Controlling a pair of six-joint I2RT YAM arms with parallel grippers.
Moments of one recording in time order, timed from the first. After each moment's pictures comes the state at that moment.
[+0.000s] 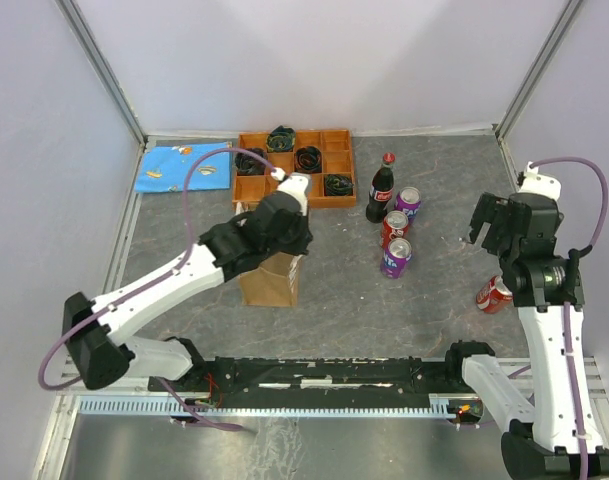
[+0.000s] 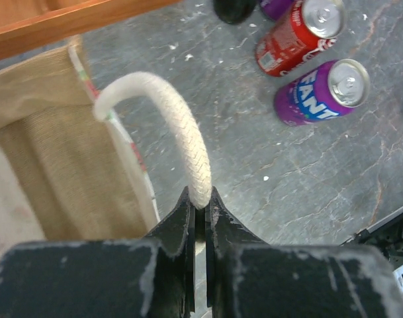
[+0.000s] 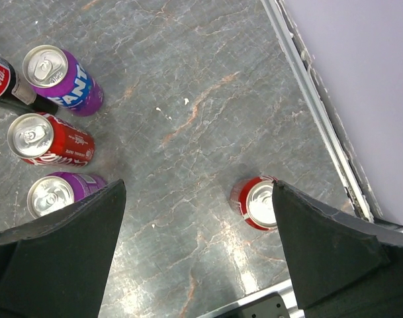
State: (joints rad) left arm -0.85 1.26 1.15 -0.53 -0.21 -0.46; right arm 0.01 0.83 1.16 -0.92 0.34 0.22
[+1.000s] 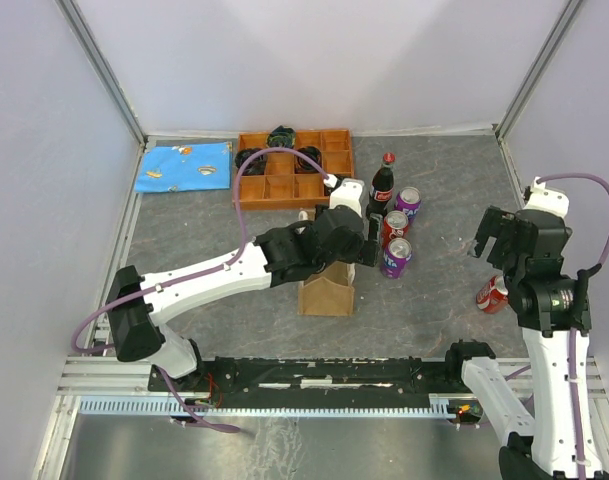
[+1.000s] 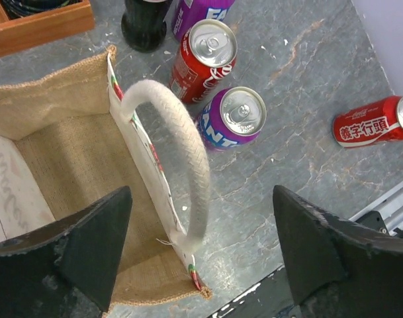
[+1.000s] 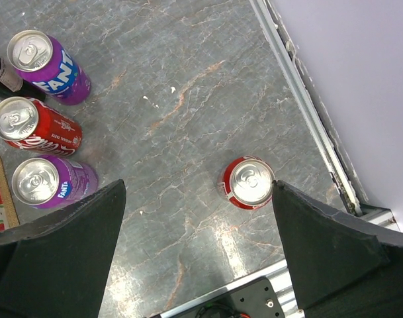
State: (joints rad) left arm -1.13 1.55 1.40 -0.45 -0.41 -0.62; right arm 0.01 0.72 1.15 -1.01 0.37 0.21
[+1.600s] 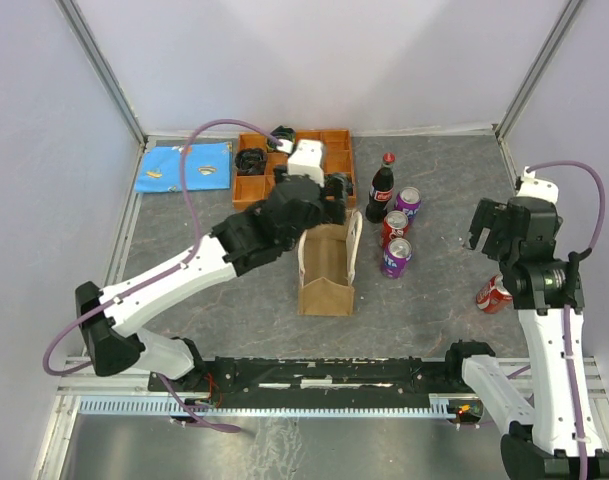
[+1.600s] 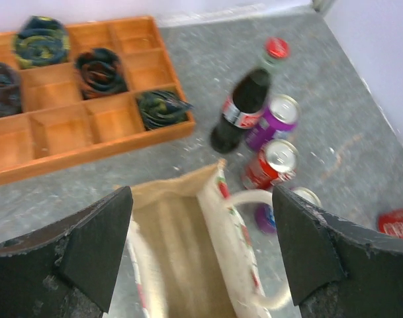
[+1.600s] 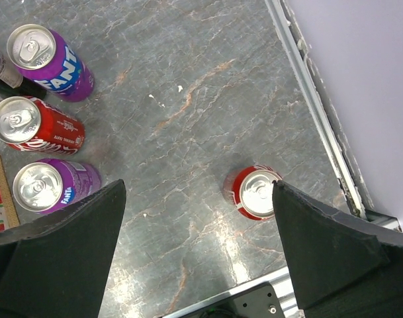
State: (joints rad) left arm -1.04 1.41 1.41 -0.35 -0.57 -0.40; right arm 0.01 0.79 1.14 -0.98 0.35 0.21
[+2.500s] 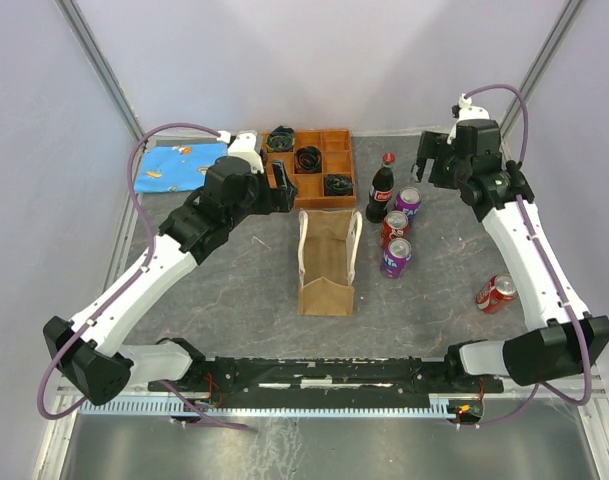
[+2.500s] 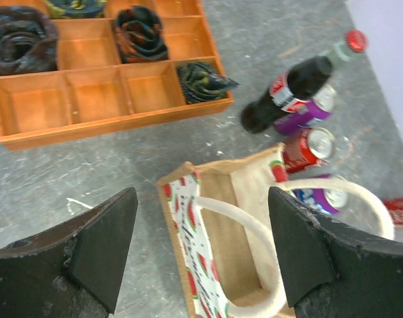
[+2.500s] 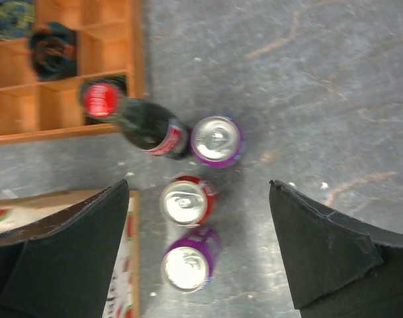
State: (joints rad) left arm -0.62 1.23 1.24 -0.43 -0.22 -0.43; right arm 0.17 1.34 1.41 -0.65 0.13 0.25
